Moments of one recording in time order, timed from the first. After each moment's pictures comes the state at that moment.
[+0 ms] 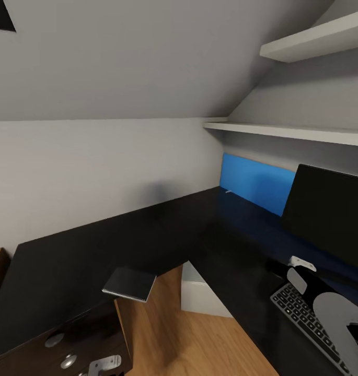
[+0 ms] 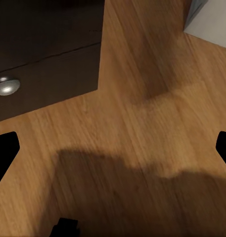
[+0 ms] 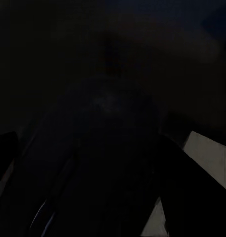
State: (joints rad) left arm -0.04 0.26 -0.58 -1.12 0.83 0.20 0.46; right arm -0.89 -0.27 -0.02 -0.26 -0.46 0.24 -0.16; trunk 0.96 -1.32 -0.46
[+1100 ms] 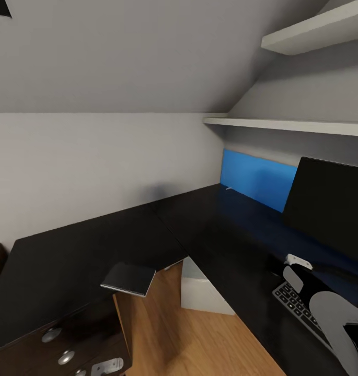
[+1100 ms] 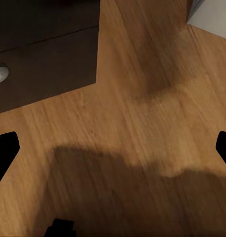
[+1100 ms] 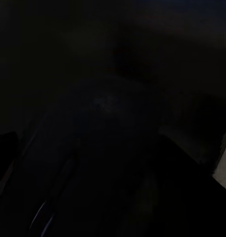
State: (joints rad) left arm -0.04 0.24 -0.59 -1.10 0.83 0.18 0.47; right arm -0.89 -0.25 -0.02 -0.28 -0.46 0.25 -0.17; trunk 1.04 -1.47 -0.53
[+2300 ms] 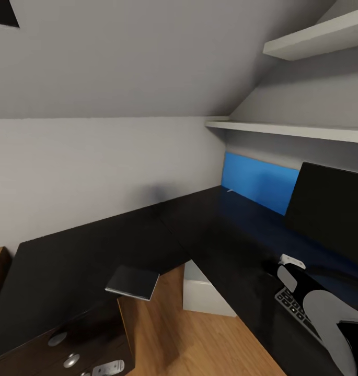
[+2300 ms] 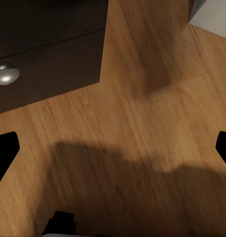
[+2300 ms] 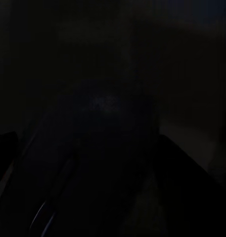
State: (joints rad) left arm -0.04 0.22 -0.59 -1.08 0.83 0.19 0.47; right arm -0.90 -0.22 -0.02 -0.26 -0.45 0.25 -0.18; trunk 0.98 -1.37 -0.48
